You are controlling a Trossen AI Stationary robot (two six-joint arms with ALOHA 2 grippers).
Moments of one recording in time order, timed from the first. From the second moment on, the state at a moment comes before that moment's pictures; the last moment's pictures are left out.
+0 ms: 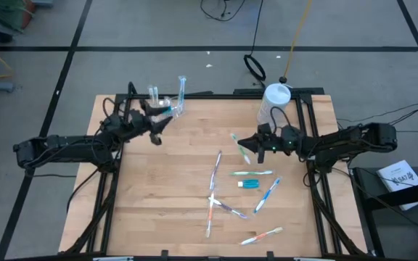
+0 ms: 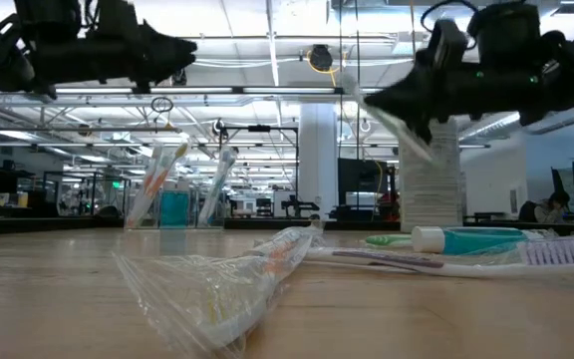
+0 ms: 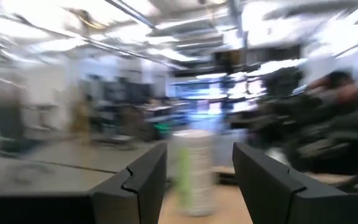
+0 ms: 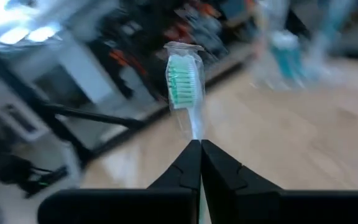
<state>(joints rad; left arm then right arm) 0.43 0.92 0.23 0.99 0.13 0.02 -0.20 1.25 0.26 0.99 -0.16 0.53</state>
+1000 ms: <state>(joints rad) 0.06 1.64 0.69 0.87 0.07 -0.05 -0.09 1.53 0.67 0.83 -0.21 0.19</state>
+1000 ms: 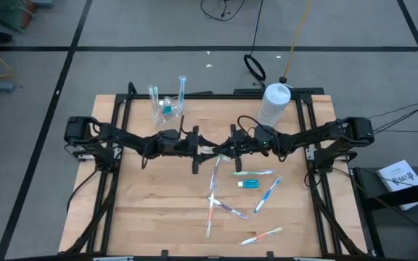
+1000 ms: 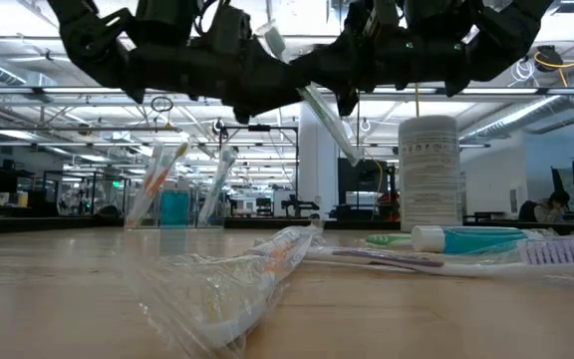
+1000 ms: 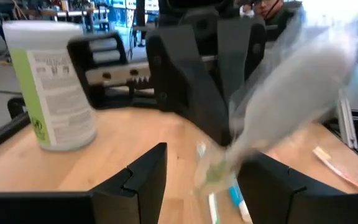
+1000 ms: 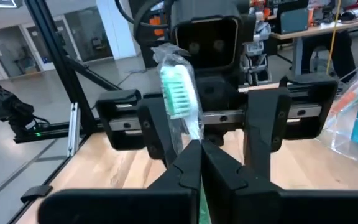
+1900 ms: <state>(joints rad) 0.12 1.64 0.69 0.70 0.14 0.00 -0.09 1.53 0.67 0.61 -0.06 0.07</state>
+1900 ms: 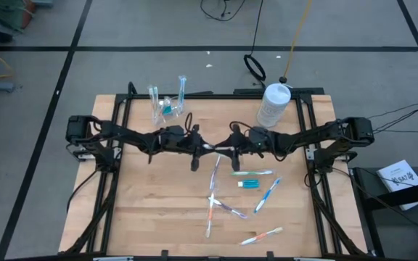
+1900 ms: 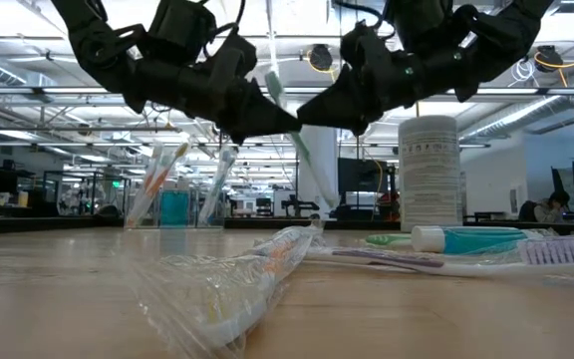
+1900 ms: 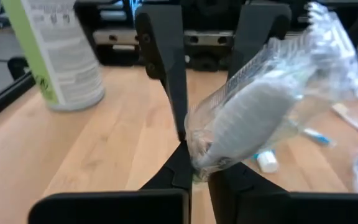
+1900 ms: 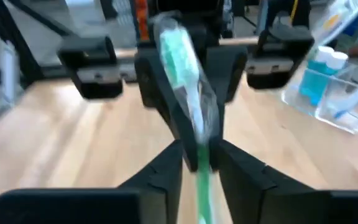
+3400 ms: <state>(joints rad) 0.64 1.47 0.69 0.14 -0.29 -0.16 -0.10 1.53 0.67 0.43 0.18 0.03</state>
